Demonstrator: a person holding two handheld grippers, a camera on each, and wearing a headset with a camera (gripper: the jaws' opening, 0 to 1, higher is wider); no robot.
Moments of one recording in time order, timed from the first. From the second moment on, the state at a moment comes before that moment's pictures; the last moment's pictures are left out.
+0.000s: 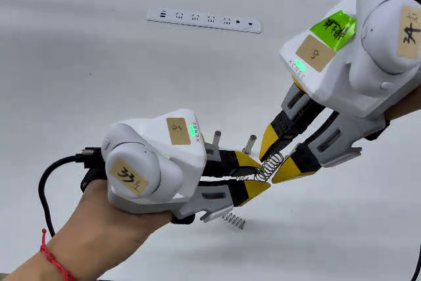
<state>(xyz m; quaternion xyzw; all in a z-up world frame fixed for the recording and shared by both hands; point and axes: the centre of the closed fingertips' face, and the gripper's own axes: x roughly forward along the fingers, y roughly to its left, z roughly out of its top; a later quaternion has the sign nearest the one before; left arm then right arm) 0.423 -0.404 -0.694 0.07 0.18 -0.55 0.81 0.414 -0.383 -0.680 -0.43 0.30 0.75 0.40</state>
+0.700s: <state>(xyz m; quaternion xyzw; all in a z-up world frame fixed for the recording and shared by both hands) 0.423 -0.401 -0.693 0.06 0.17 -0.55 0.81 0.413 -0.380 -0.680 -0.44 0.30 0.75 0.39</state>
